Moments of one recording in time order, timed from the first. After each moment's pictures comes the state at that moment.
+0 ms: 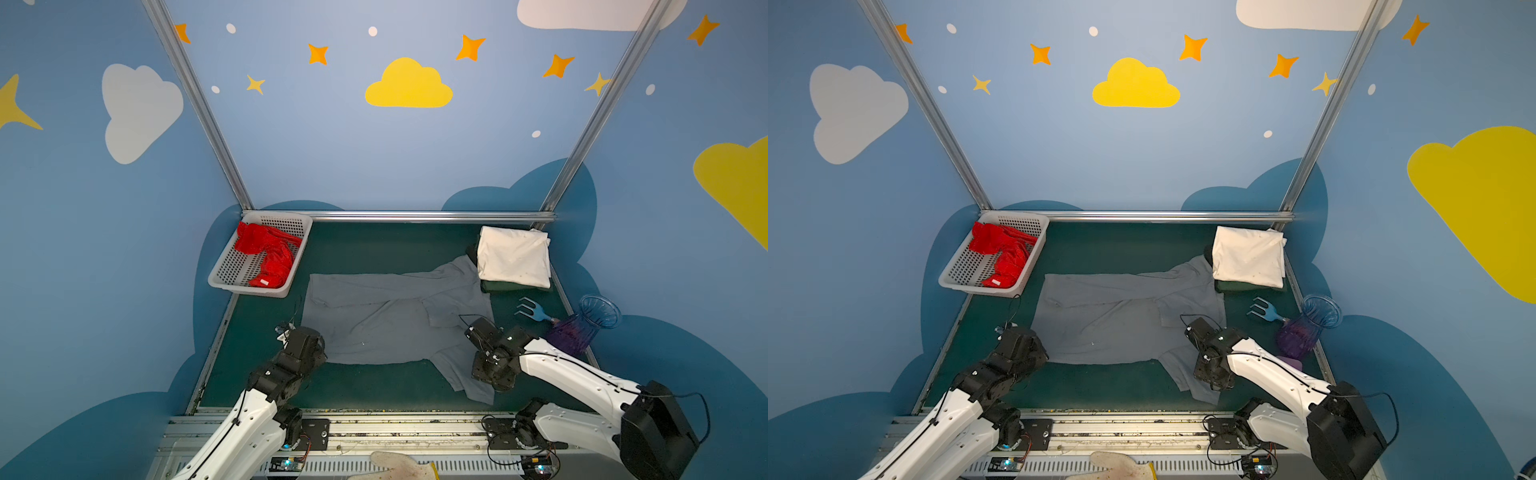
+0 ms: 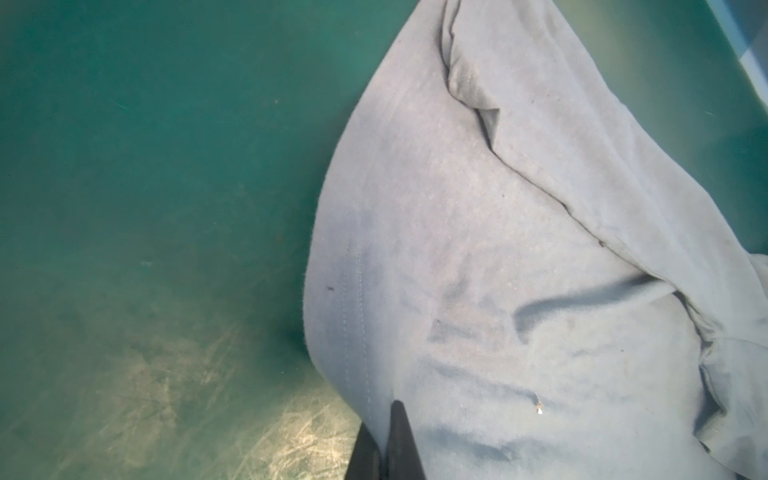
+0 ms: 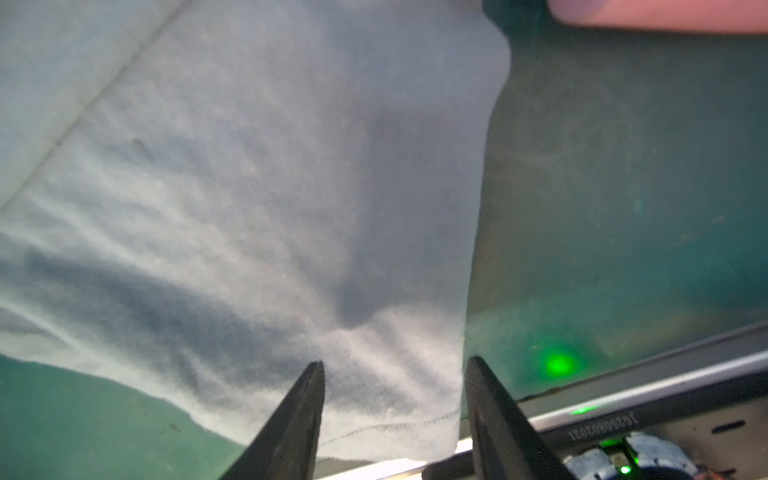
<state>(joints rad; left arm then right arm) -0.39 0.62 0.38 -0.70 -0.22 -0.99 0.70 1.13 0.60 -1.02 0.08 1.01</state>
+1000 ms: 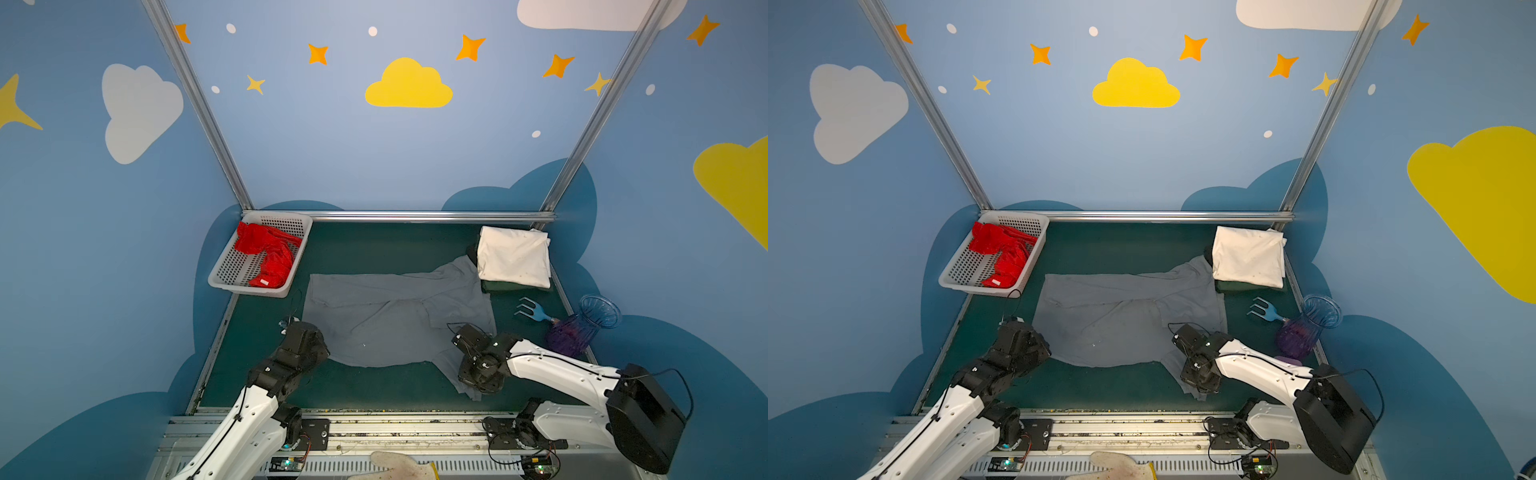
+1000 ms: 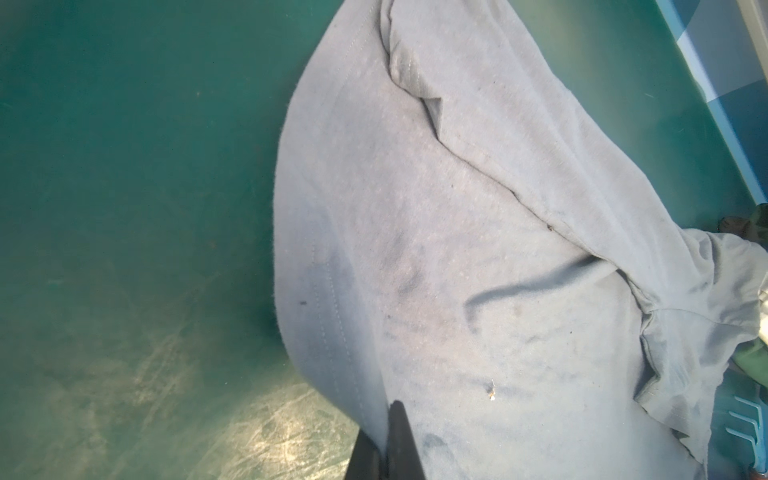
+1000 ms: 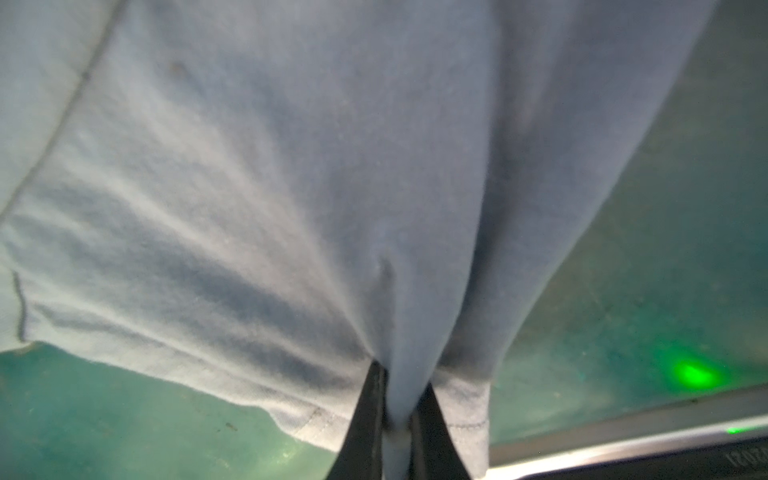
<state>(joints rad) -0.35 0.66 0.40 -0.63 -0.10 -0.92 0.82 1.22 0.57 -0.86 -0.01 1.18</state>
